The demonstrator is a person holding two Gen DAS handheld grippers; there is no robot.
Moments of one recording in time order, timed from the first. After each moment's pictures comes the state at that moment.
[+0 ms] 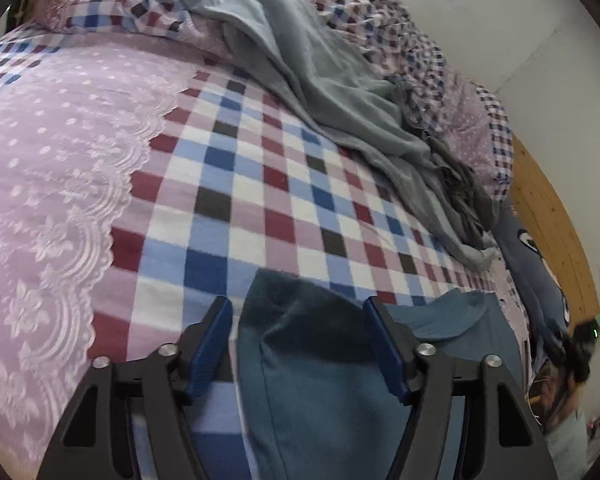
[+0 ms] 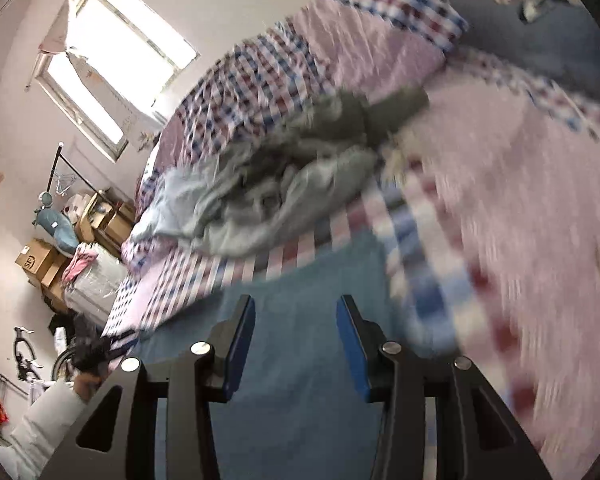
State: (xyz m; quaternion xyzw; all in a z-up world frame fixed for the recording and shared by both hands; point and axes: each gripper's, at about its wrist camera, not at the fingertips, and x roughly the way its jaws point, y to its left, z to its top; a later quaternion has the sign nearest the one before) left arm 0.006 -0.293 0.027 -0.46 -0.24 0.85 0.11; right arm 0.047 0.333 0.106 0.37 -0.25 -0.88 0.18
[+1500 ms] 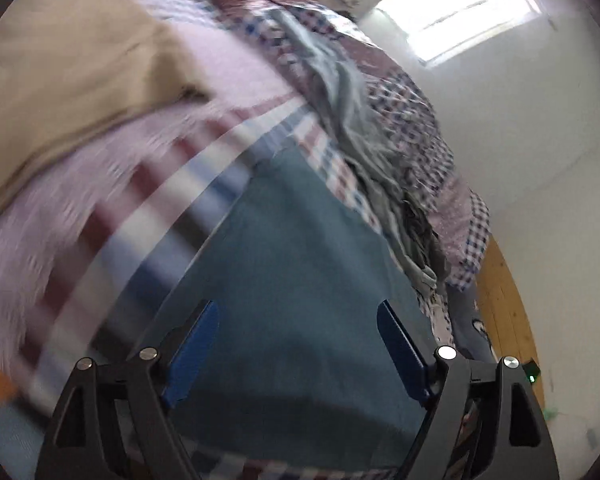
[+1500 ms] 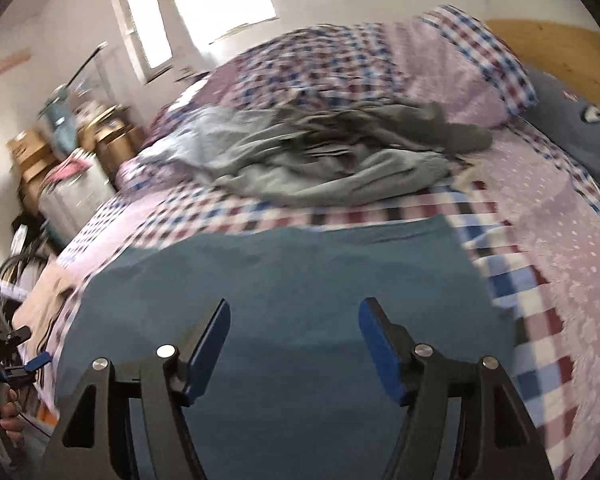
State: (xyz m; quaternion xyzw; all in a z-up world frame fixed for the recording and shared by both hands) left arm 0.295 -0.247 0.038 -0.33 -0.45 0.83 -0.02; right arm 0.135 0.203 0.104 0.35 -0.05 -0.91 0.22
